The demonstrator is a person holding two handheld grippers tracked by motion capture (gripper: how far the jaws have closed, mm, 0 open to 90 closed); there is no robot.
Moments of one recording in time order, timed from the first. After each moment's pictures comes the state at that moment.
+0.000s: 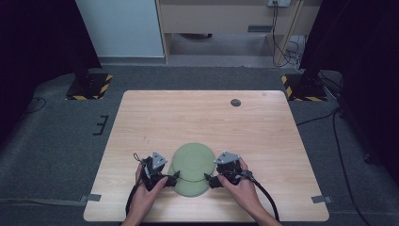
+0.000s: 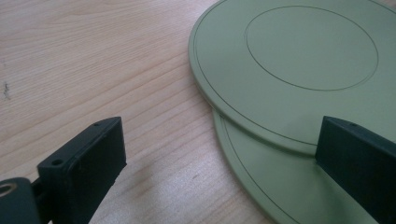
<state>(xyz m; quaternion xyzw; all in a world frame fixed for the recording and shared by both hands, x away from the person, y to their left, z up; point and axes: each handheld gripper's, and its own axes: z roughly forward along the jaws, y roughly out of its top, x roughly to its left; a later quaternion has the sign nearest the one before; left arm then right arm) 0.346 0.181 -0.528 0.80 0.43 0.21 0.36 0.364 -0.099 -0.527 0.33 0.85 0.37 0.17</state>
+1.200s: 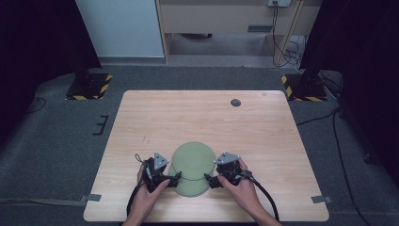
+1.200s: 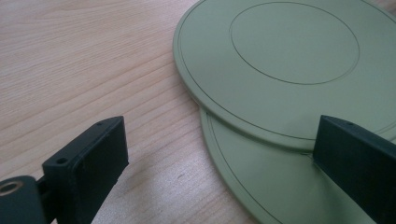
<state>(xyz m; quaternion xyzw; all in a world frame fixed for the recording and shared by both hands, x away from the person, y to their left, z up) 0.344 0.176 -0.529 0.80 0.44 0.20 0.36 0.362 -0.099 -0.529 0.34 0.85 0.37 0.17</state>
